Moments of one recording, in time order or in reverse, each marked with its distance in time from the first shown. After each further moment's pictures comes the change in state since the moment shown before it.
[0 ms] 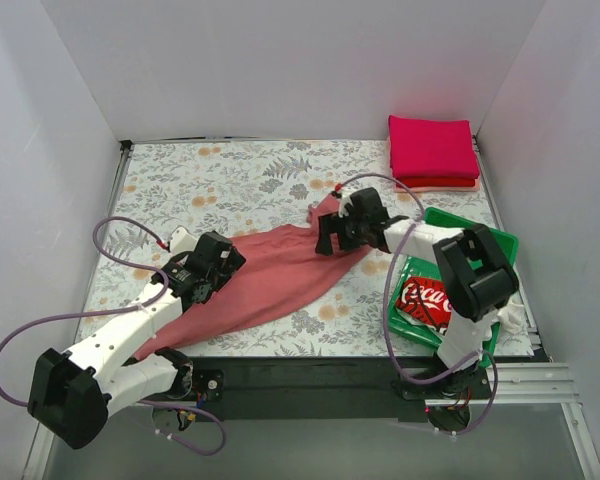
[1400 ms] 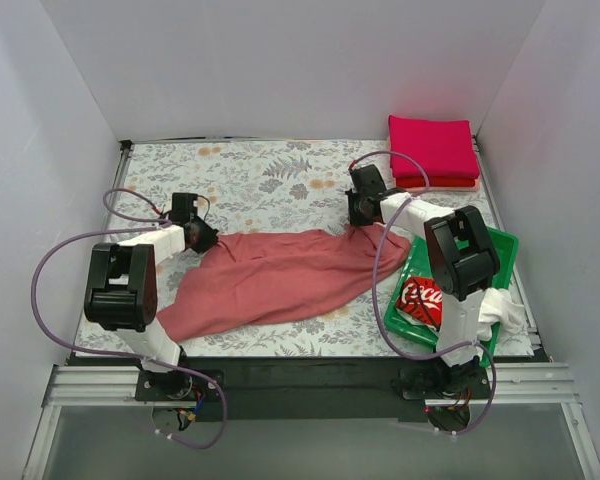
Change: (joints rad) left arm 0.476 0.679 0.219 0.468 0.397 0.349; right arm -0.096 0.133 0.254 -0.244 0.399 0.058
